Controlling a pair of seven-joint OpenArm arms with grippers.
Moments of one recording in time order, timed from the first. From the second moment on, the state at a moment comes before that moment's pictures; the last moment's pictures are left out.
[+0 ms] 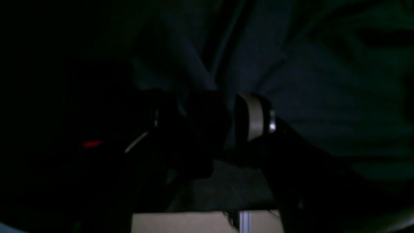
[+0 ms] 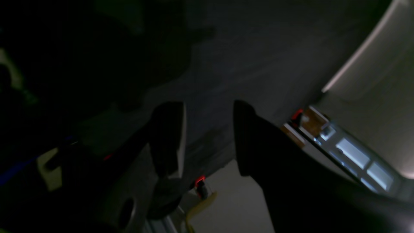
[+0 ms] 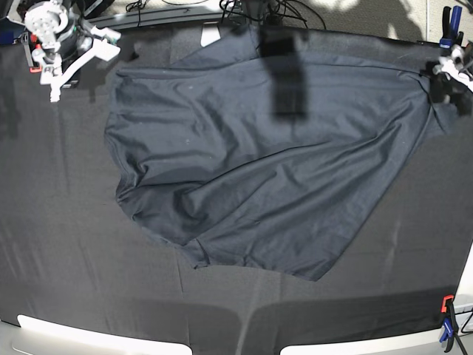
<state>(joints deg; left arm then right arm) 25.1 -17.6 -41.5 95.8 -39.9 -35.1 48.3 -28.2 68.2 -39.9 119.6 -27.6 2.8 -59.9</state>
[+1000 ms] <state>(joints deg) 2.3 -19.4 -18.8 97.9 -30.3 -26.8 45.0 3.3 16.8 -6.7 105.0 13.5 10.1 -44.3</state>
